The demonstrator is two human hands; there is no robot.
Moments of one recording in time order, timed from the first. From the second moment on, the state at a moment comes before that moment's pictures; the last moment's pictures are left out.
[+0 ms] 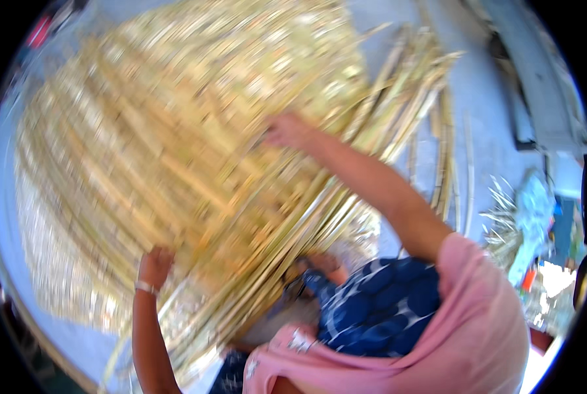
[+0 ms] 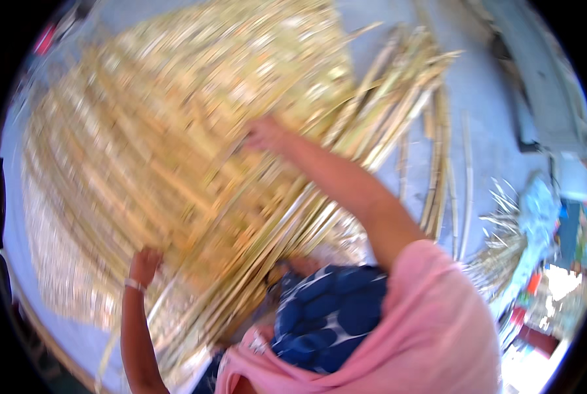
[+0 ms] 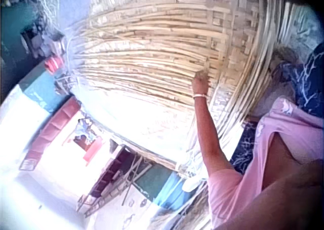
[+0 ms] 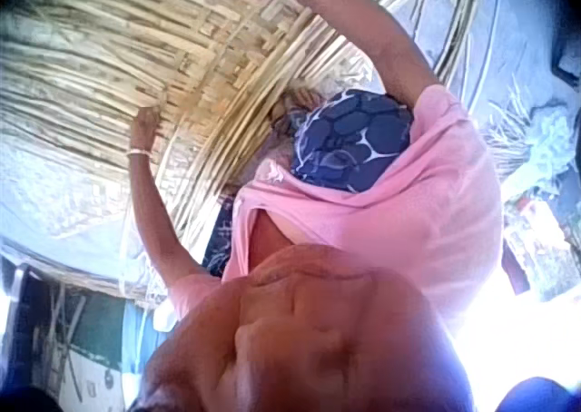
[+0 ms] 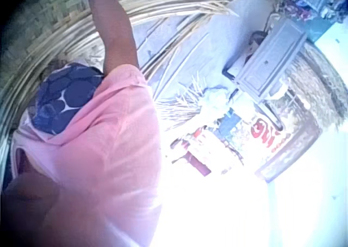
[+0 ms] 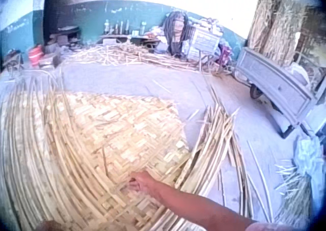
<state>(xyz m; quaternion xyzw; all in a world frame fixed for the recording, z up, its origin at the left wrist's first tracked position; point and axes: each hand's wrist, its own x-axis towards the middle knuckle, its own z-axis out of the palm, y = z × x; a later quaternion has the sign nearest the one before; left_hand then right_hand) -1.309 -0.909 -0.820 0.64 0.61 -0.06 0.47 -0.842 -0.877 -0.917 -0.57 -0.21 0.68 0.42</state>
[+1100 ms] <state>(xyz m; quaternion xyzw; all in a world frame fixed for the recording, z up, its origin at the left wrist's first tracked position) -1.268 -0.939 -0.836 0.72 0.61 -0.06 0.33 -0.801 -0.902 -0.879 -0.68 -0.11 0.56 0.46</state>
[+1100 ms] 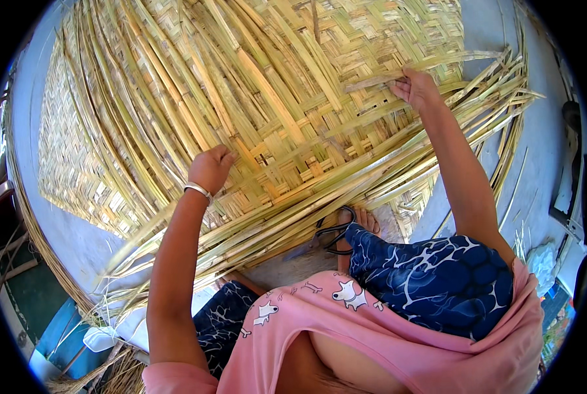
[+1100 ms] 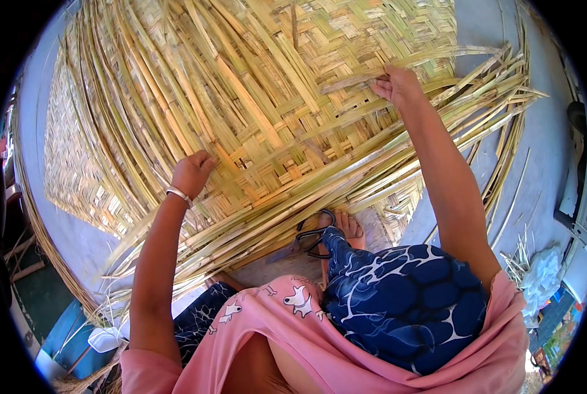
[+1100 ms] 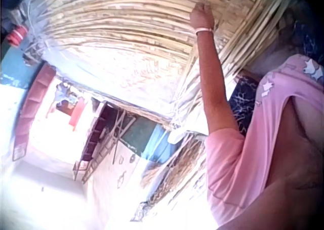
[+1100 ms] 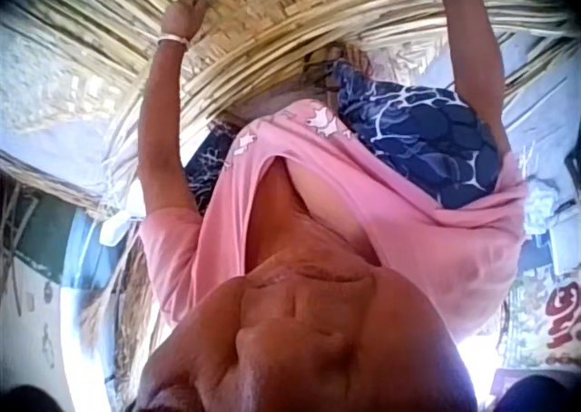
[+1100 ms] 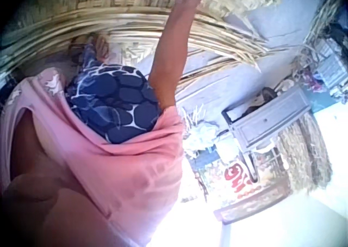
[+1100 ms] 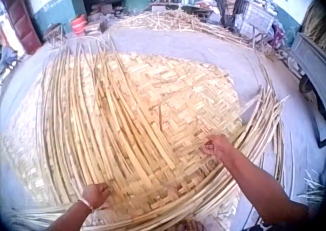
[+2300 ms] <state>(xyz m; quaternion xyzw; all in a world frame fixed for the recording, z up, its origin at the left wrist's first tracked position) -1.517 -1.072 -0.800 0.21 0.81 0.22 0.49 -0.879 -0.958 -0.822 -0.66 -0.28 0.64 0.27</state>
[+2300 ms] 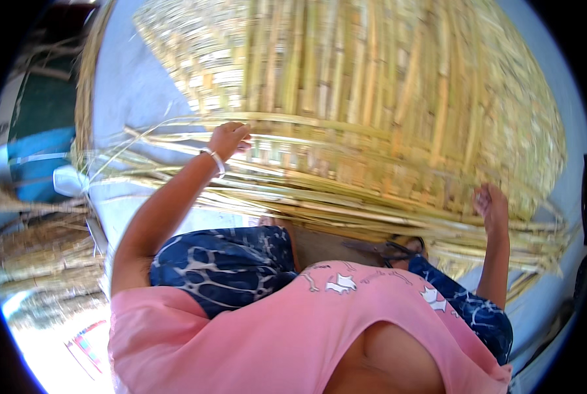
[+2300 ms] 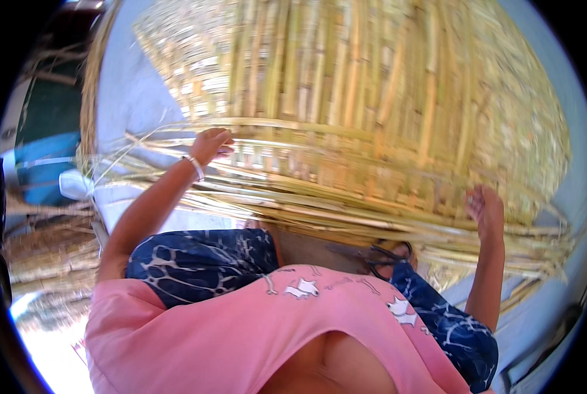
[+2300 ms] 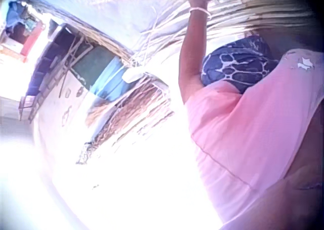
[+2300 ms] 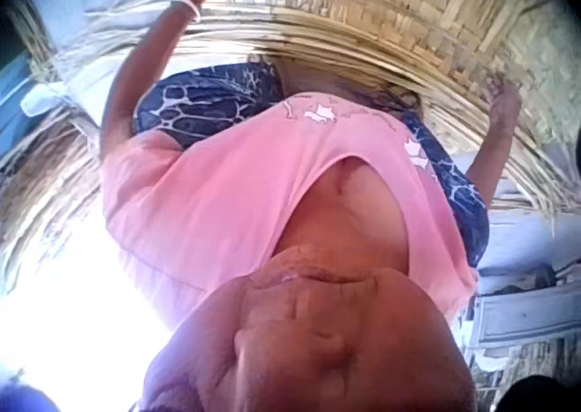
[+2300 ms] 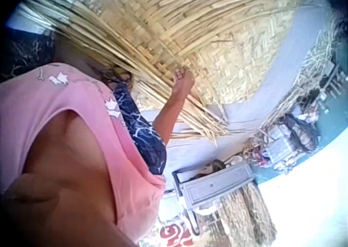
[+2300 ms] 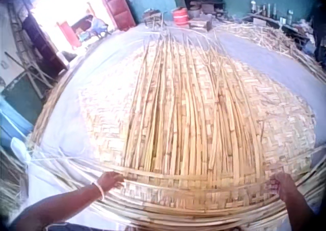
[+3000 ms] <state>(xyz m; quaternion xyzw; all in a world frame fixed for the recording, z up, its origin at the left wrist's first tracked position) -1.740 -1.091 -0.847 -0.15 0.67 0.70 0.21 -0.991 -0.942 -0.716 -0.68 -0.48 0.55 0.03</state>
